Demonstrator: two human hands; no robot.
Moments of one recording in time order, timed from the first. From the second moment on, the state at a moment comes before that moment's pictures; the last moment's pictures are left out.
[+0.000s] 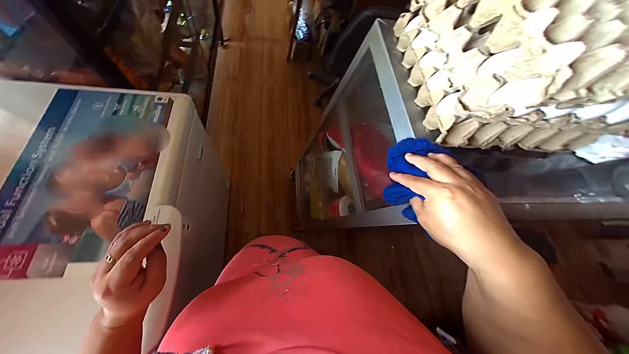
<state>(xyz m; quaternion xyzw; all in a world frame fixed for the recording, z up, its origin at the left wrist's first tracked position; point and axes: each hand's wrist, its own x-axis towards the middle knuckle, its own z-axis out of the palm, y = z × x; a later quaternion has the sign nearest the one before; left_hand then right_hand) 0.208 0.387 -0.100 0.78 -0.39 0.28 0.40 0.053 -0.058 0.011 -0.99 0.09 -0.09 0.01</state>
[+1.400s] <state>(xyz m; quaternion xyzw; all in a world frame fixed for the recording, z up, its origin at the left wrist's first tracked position) 0.671 0.064 -0.082 0.55 -0.67 0.14 0.47 0.460 -0.215 0.036 -0.86 0.39 -0.31 0.08</state>
